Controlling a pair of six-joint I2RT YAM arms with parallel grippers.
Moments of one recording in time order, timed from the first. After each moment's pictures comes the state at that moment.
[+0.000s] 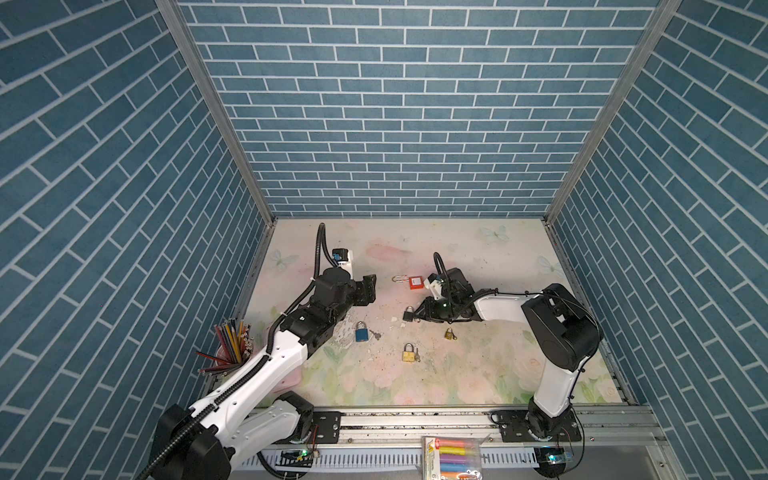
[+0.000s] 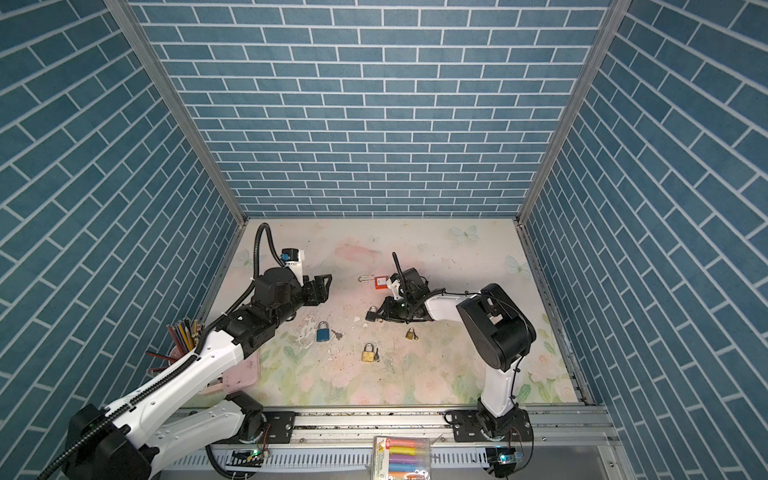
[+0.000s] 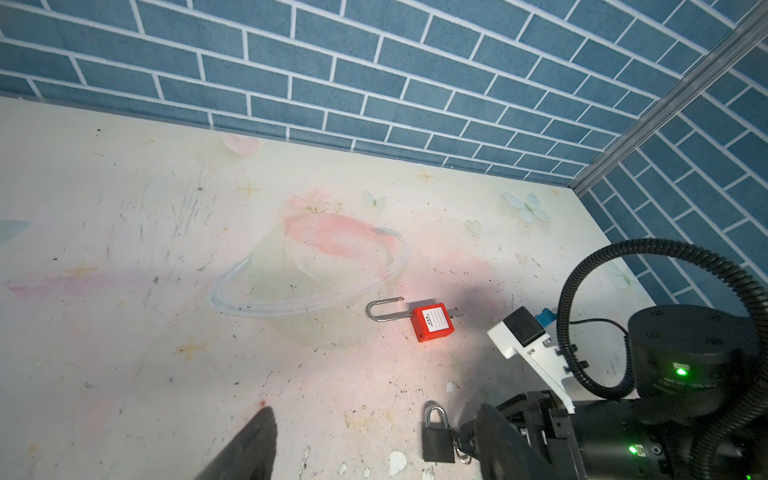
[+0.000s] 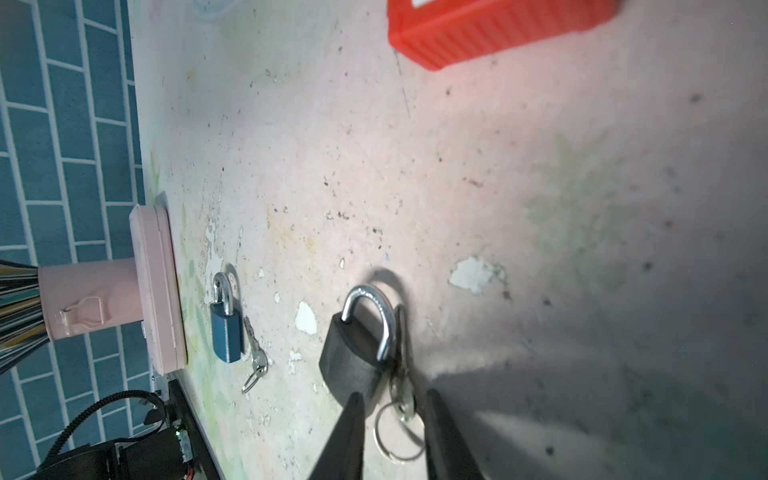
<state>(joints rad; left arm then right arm) -0.52 1.03 0.74 -0.17 -0.13 -0.45 0.65 1.83 0.92 -0.02 -0.51 0.62</state>
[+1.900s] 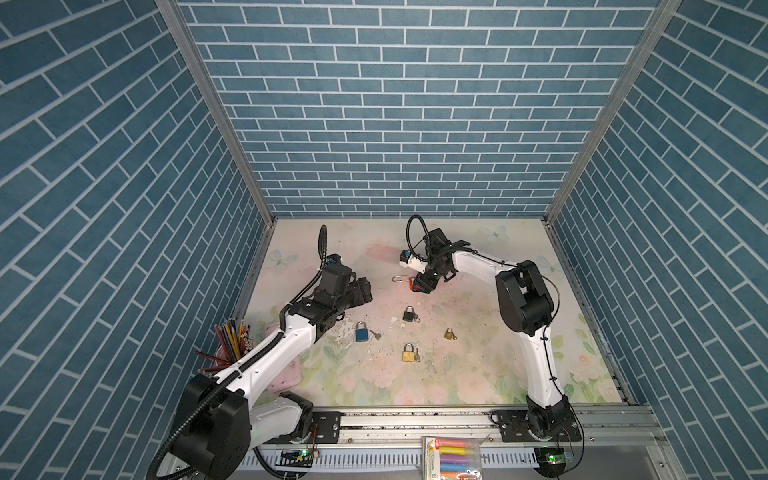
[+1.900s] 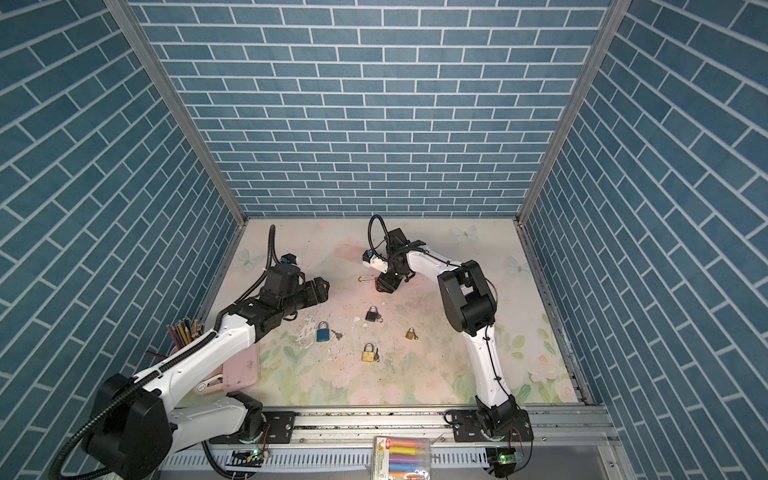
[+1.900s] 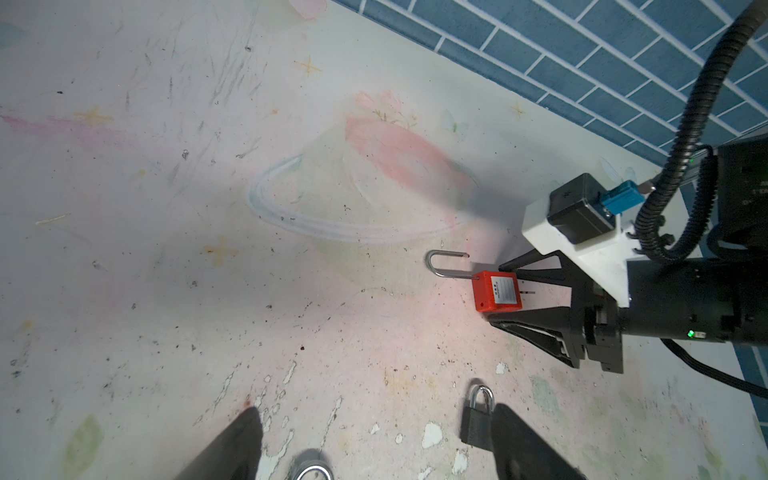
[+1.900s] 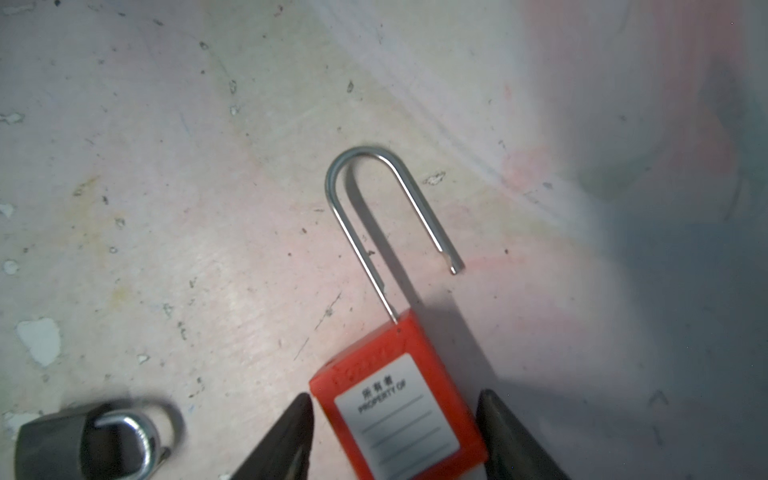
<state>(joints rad) -0.42 1.19 0.76 -0.28 -0.07 -0.62 0.59 2.26 1.73 -0.66 -0.33 -0.58</state>
